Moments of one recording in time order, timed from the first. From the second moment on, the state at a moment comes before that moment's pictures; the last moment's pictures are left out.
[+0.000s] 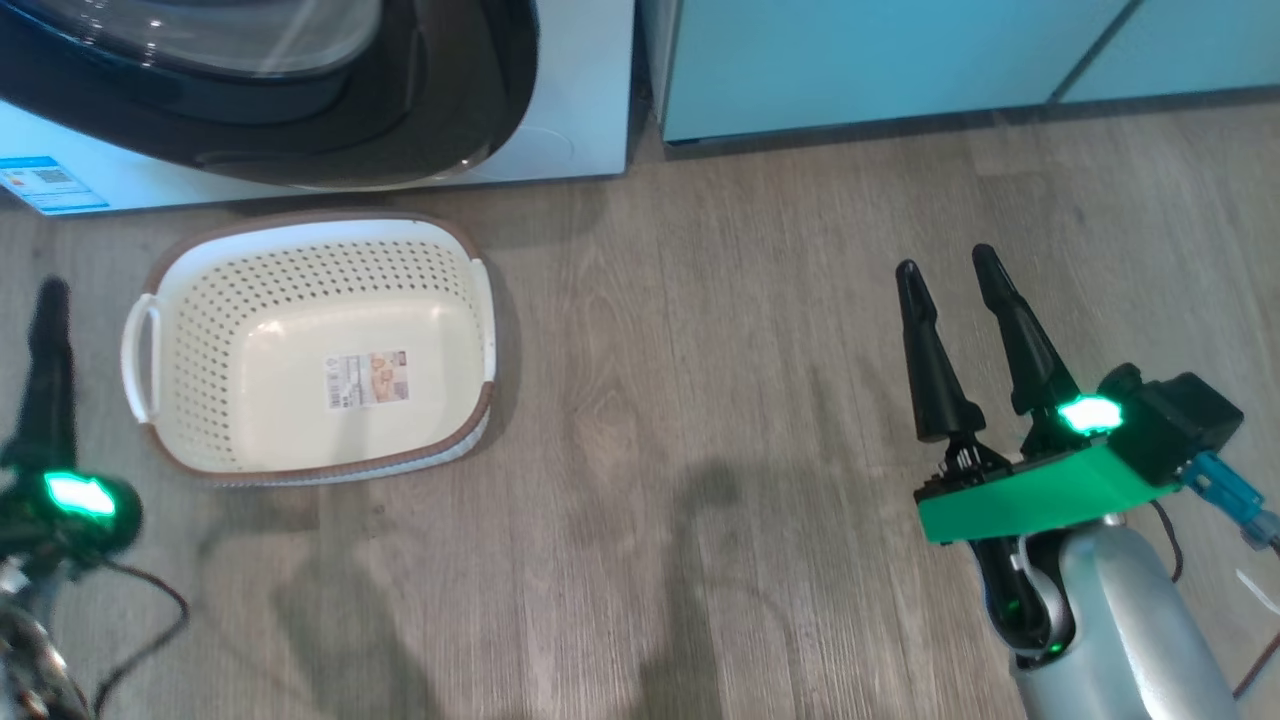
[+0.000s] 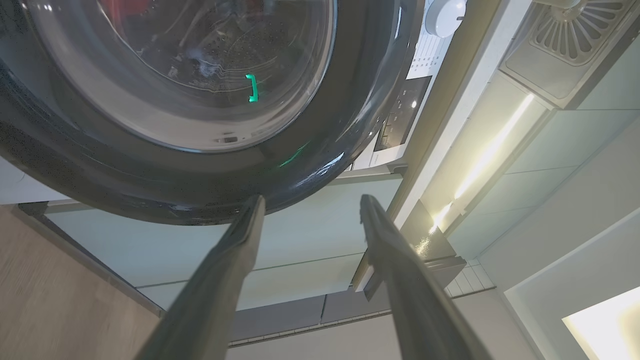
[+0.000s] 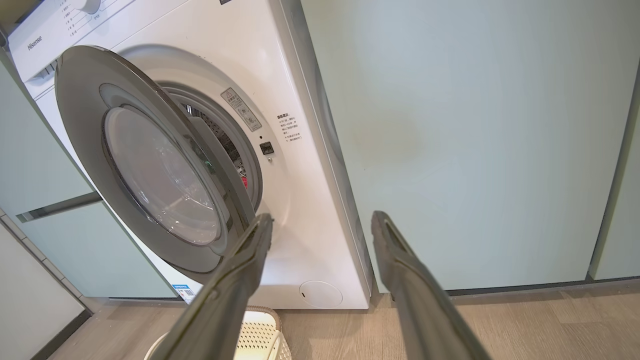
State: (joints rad) left arm -0.22 0.03 0.53 -0.04 -1.81 -0.12 0.66; right arm -0.19 -0.05 0.14 0.05 0.39 0.13 -0.25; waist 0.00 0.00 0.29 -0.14
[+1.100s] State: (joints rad) left arm 0.03 0.17 0.03 -0.27 -0.55 0.01 -0.10; right arm -0.07 -0.05 0.03 -0.04 0.28 0.13 -0.15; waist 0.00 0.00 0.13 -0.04
